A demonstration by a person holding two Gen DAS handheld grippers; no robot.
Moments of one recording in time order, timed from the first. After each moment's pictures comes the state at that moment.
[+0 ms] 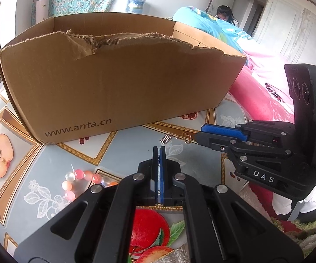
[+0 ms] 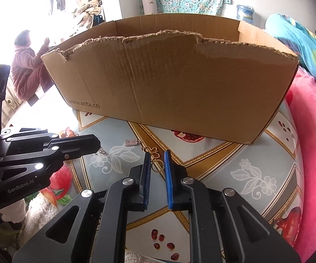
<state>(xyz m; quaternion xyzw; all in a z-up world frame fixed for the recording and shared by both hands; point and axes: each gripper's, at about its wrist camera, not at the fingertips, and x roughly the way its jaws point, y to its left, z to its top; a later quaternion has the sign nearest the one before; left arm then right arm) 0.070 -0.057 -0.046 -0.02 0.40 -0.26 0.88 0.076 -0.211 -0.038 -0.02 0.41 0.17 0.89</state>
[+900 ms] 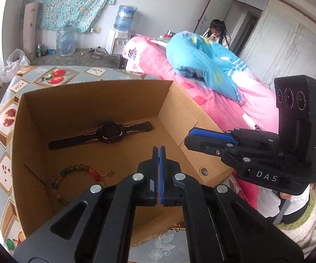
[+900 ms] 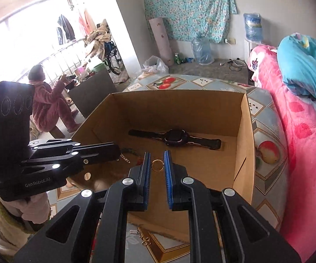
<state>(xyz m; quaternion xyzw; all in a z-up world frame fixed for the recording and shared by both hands) 0.201 -0.072 0.053 -0.06 0.40 -0.30 0.86 0.198 -0.242 0.056 0.05 0.39 0.23 0.89</state>
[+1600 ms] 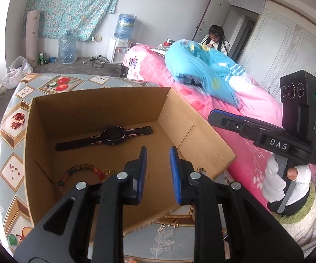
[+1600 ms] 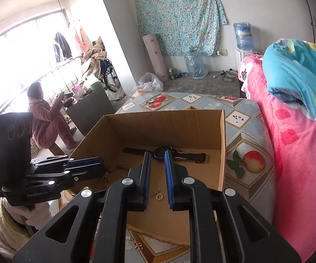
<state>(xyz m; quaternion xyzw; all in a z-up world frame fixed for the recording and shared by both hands) 0.159 -0.052 0.072 -0.05 0.35 -0.30 0.89 0.162 -0.278 0.087 0.08 0.32 0.22 0.92</state>
